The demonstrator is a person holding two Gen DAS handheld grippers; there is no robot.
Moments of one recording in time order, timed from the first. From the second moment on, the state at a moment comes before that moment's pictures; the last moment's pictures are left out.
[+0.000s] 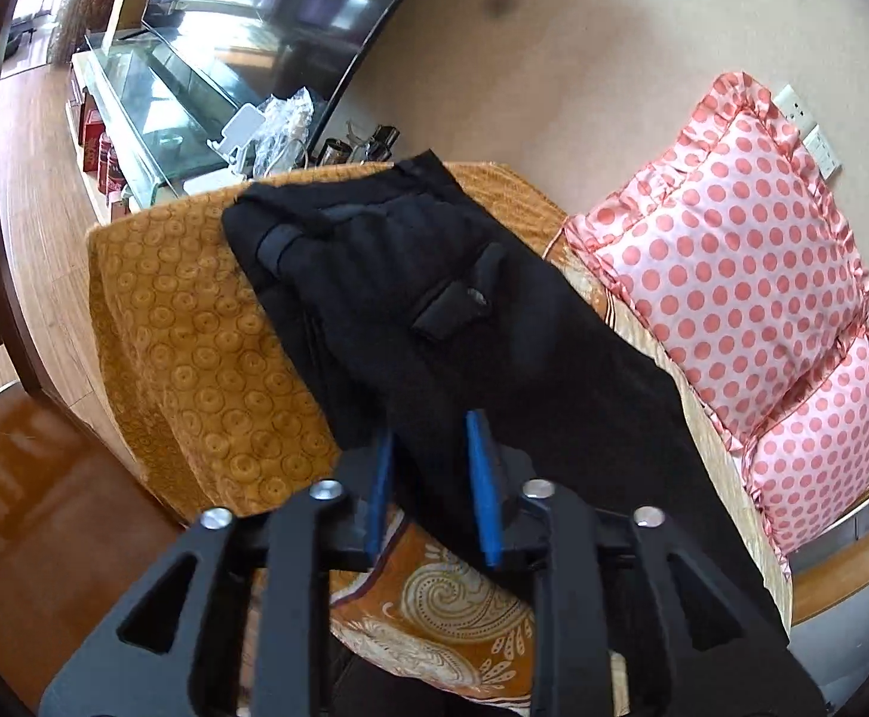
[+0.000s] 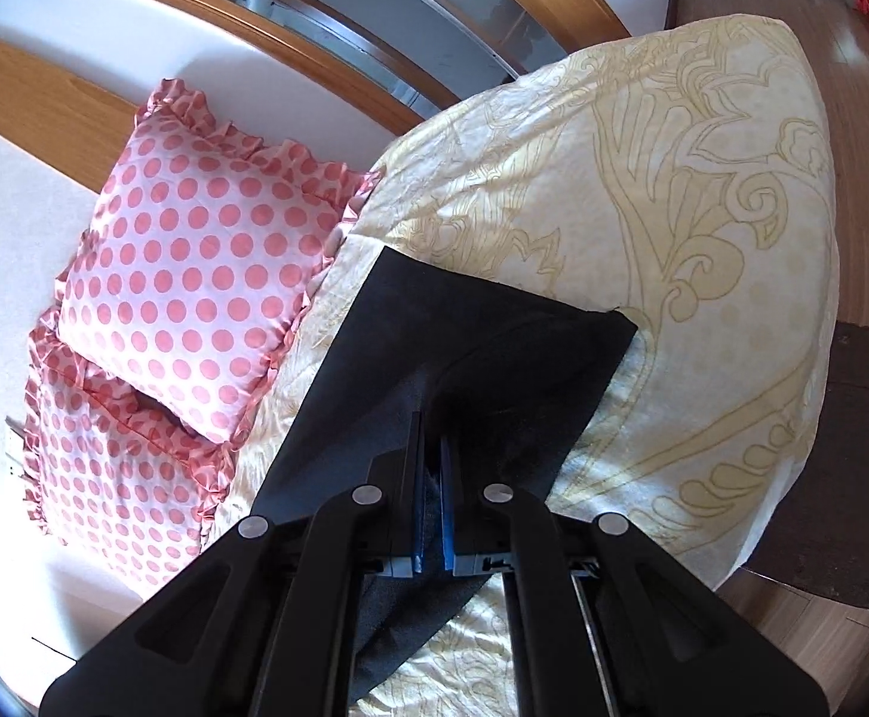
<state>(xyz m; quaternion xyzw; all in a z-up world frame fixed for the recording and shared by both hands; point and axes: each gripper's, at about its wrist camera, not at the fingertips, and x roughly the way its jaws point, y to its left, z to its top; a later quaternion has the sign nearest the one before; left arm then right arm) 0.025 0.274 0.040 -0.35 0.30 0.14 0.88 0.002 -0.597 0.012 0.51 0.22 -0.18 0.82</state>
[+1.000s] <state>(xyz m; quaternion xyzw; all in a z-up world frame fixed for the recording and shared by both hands) 0.046 0.296 0.041 -0.30 0.32 0.19 0.88 -0.028 -0.595 0.030 0.46 0.20 -0.22 0.84</state>
